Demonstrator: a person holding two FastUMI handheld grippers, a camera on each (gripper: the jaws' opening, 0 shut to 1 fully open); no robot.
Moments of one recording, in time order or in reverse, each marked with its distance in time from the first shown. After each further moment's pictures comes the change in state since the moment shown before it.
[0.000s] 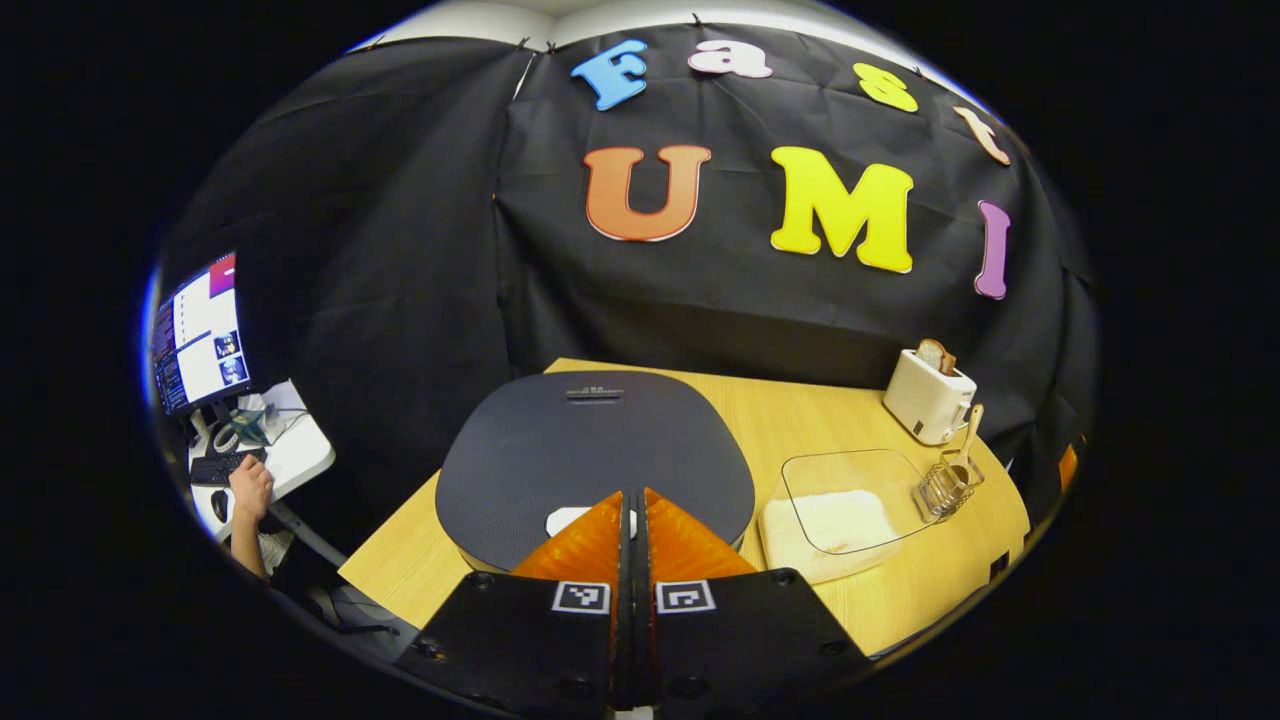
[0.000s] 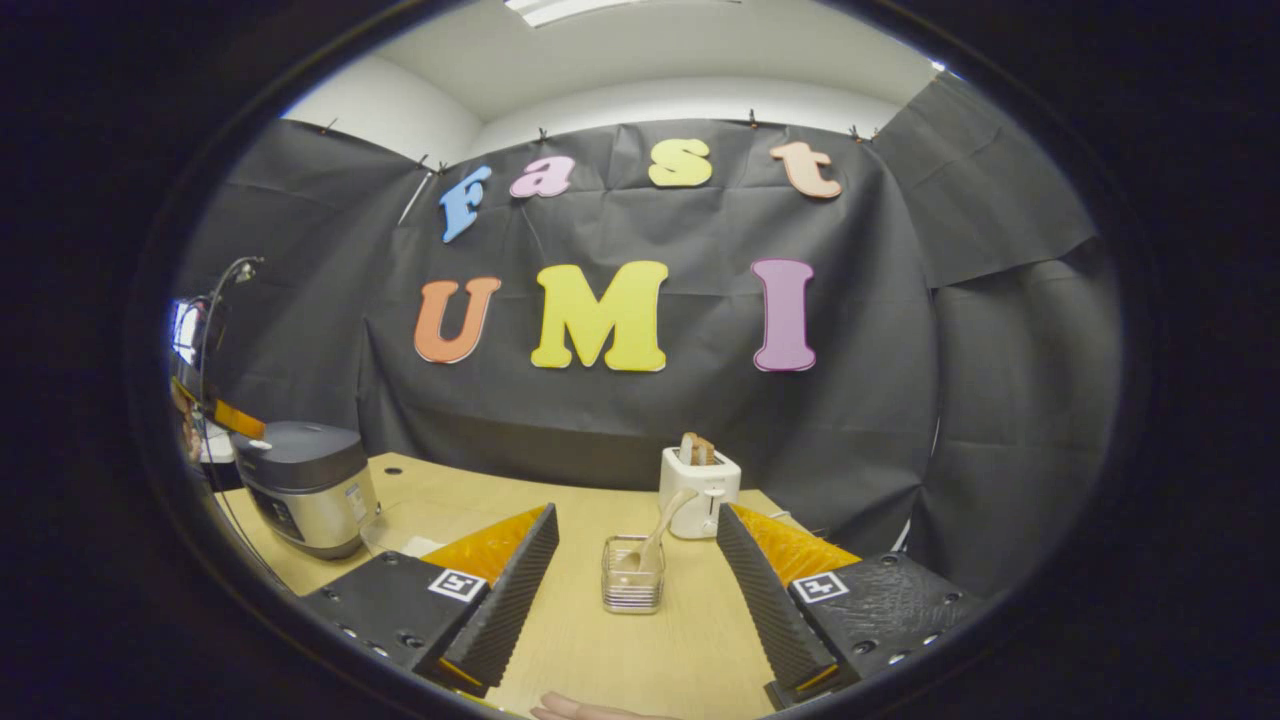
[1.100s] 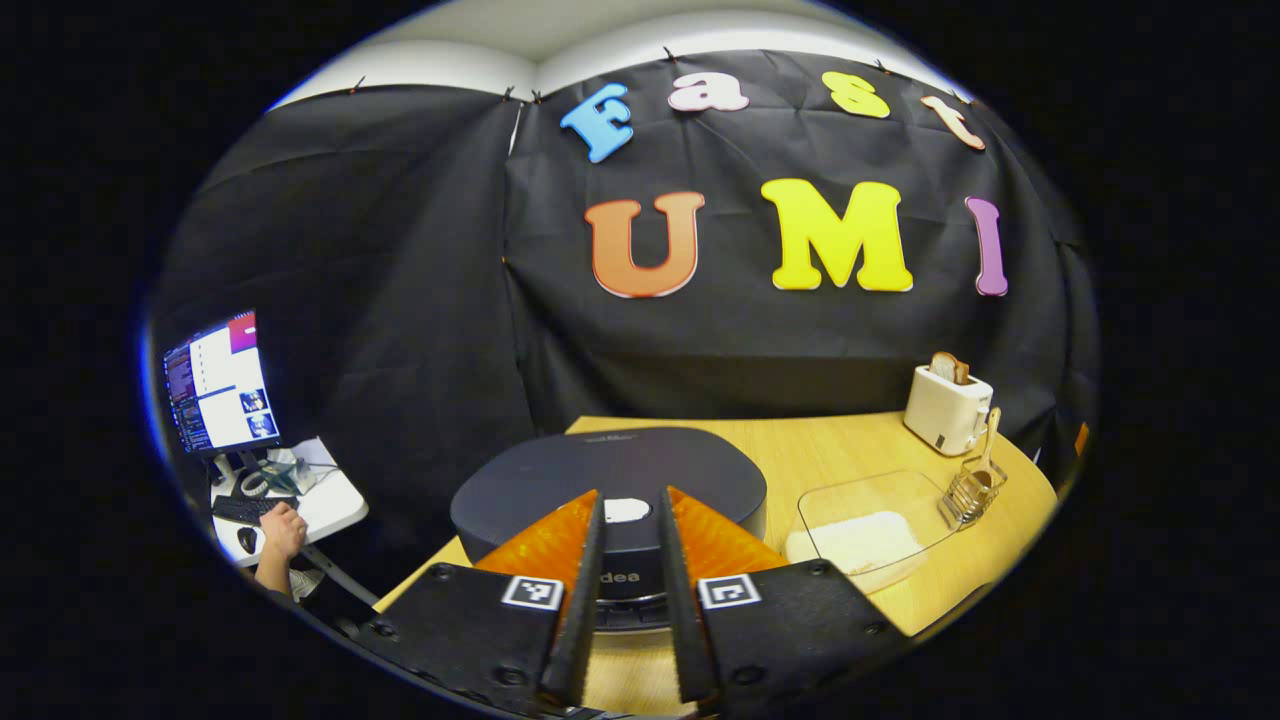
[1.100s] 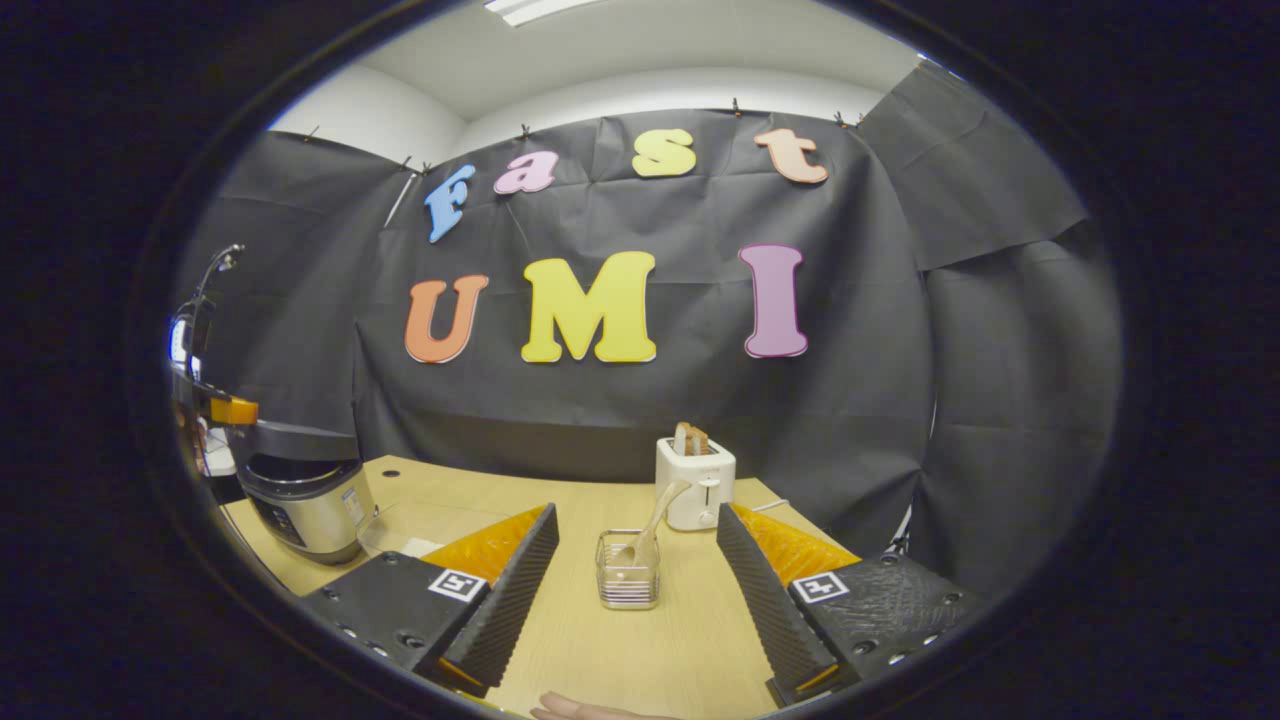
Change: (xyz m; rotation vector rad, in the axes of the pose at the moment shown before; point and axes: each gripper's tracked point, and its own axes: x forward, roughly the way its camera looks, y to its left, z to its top) left arm -0.035 0.005 0.061 0.112 -0.275 0.120; right arm 0.006 -0.011 -0.007 0.048 0.037 -0.010
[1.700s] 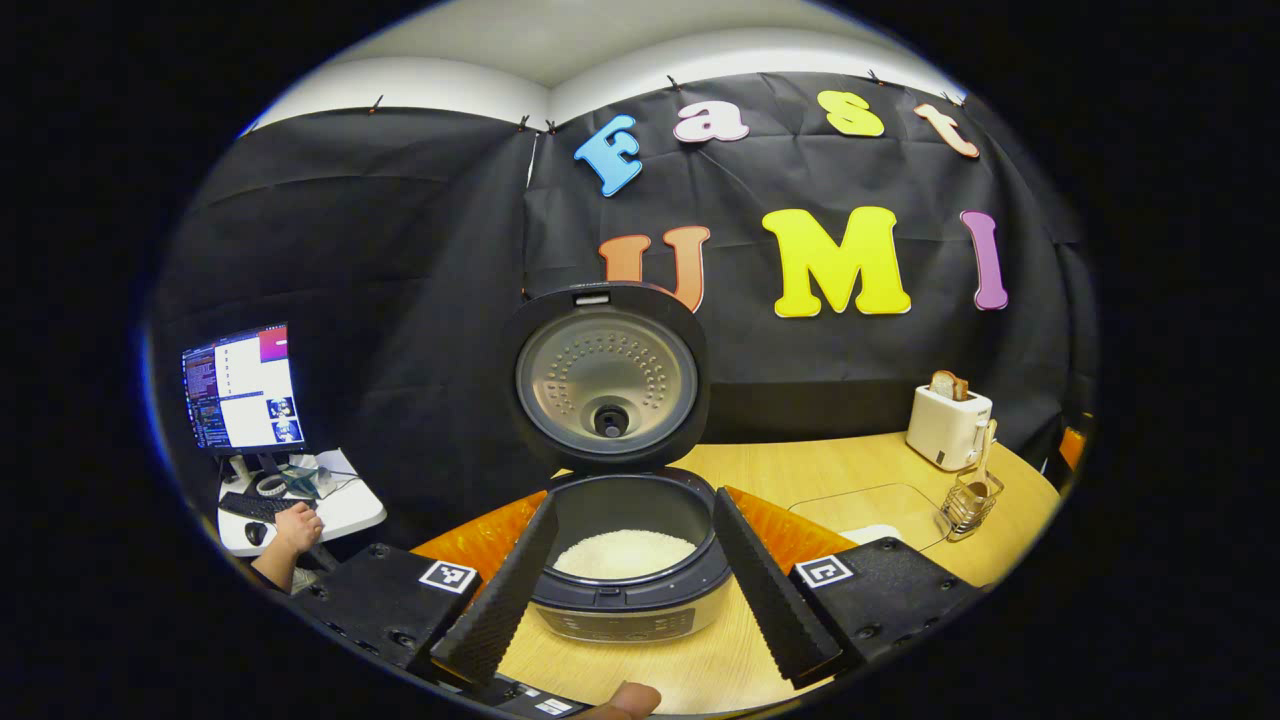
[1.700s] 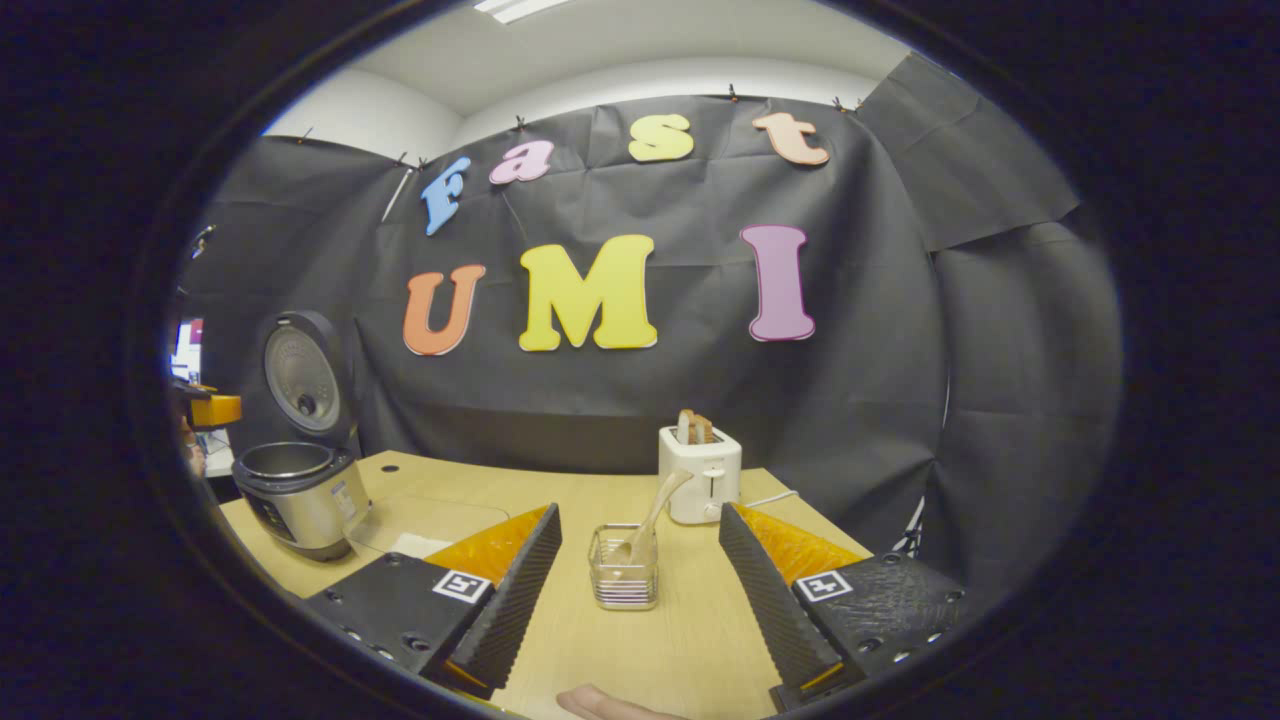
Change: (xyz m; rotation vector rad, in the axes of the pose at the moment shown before) left arm -0.036 -0.033 -0.015 -0.029 -0.051 -0.019; right arm 0.038 -0.012 -0.022 0.001 0.031 0.012
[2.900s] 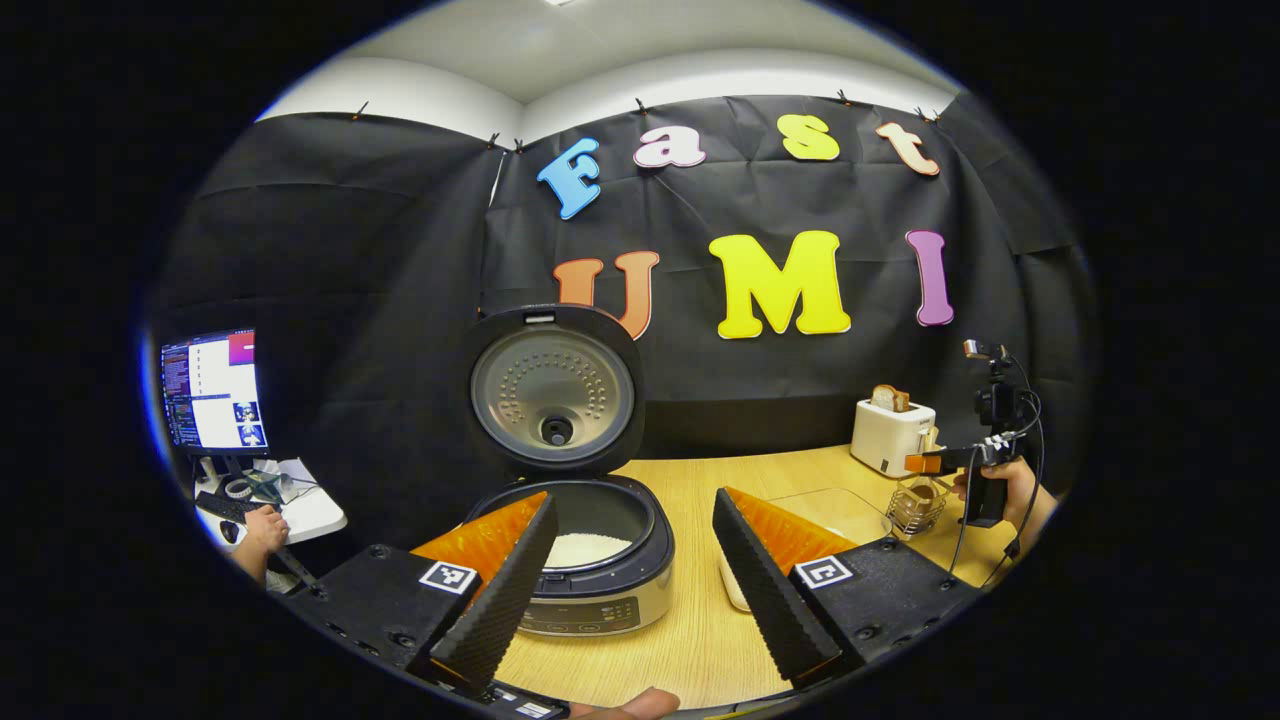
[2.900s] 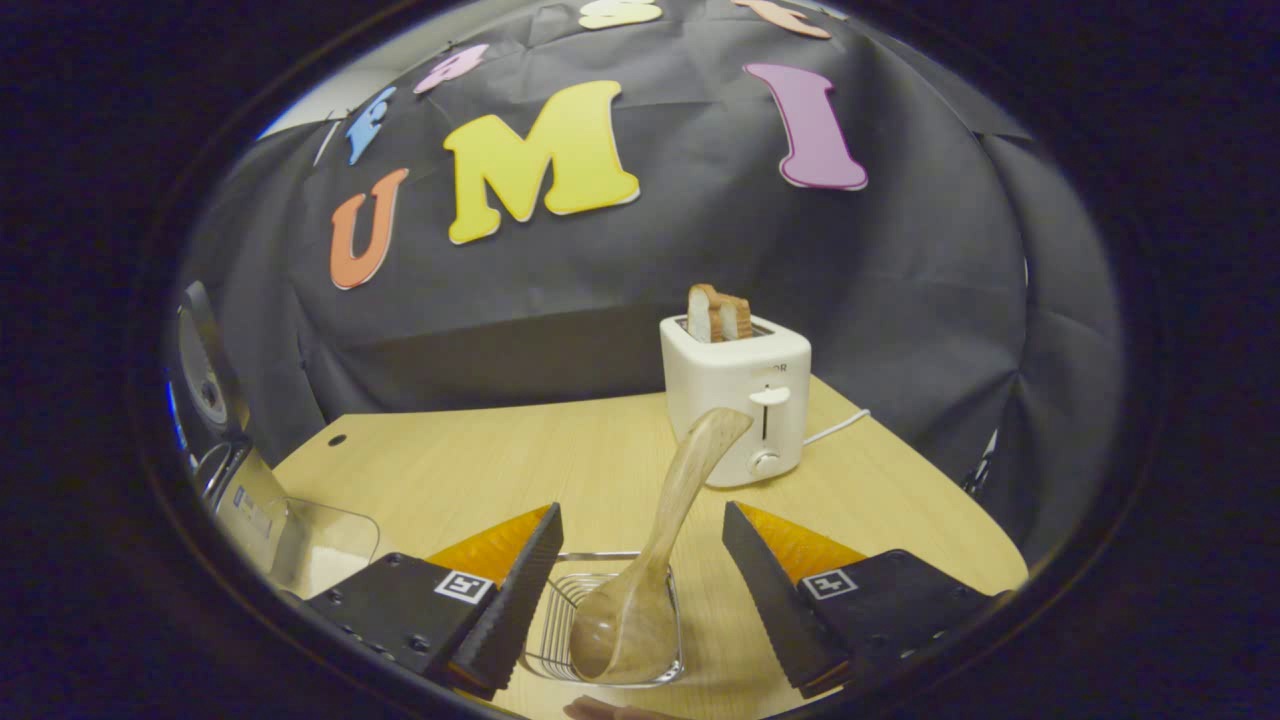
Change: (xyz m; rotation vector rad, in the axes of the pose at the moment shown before) left arm -0.028 -0.026 0.003 0.007 -0.062 -0.118; right arm 0.237 0.001 -0.091 0.144 0.374 0.013
